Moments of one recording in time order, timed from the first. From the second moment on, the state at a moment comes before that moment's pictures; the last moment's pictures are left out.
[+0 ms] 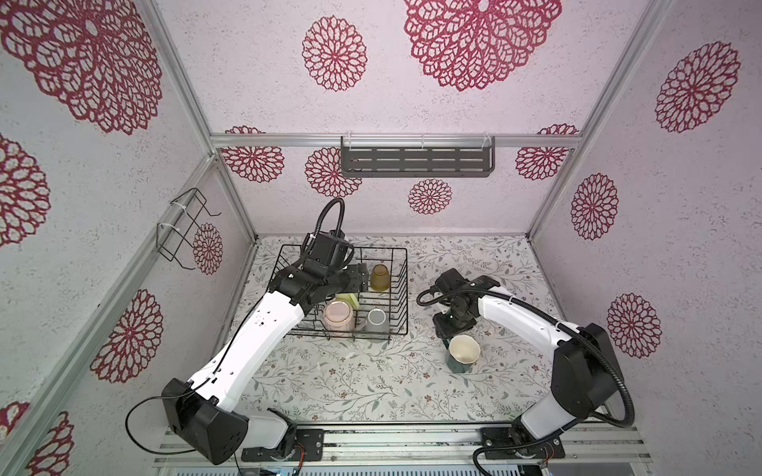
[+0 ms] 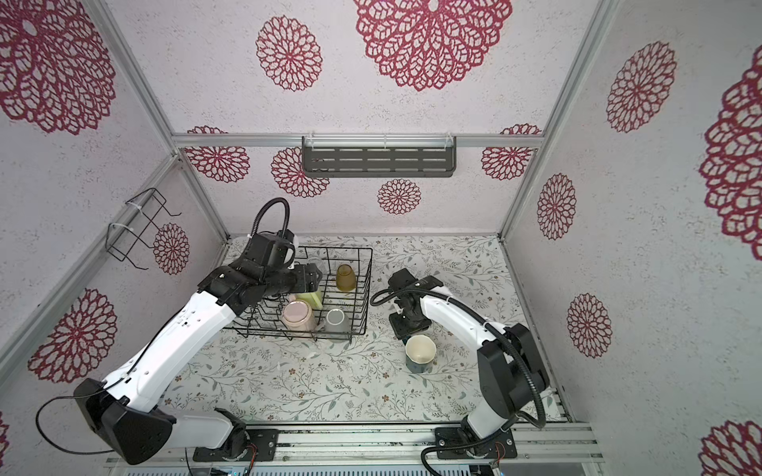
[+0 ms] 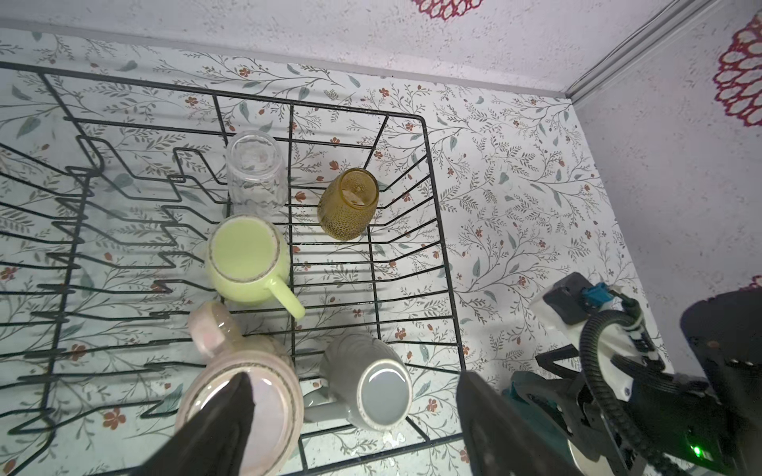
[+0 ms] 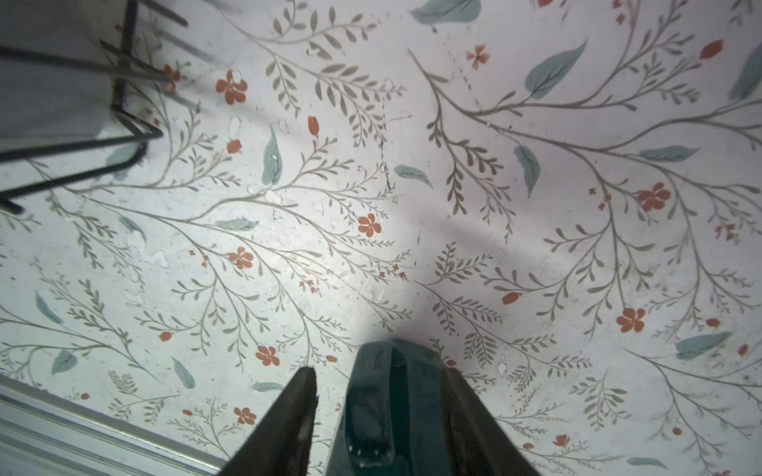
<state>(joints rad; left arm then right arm) -0.51 1.37 1.43 -0.82 -0.08 -0.46 0.58 1.63 1.23 -1.02 -0.03 0.13</state>
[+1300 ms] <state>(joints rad) -0.51 1.30 1.31 -0.76 -0.07 -0.51 0.62 1.75 1.30 -1.15 0.07 0.16</state>
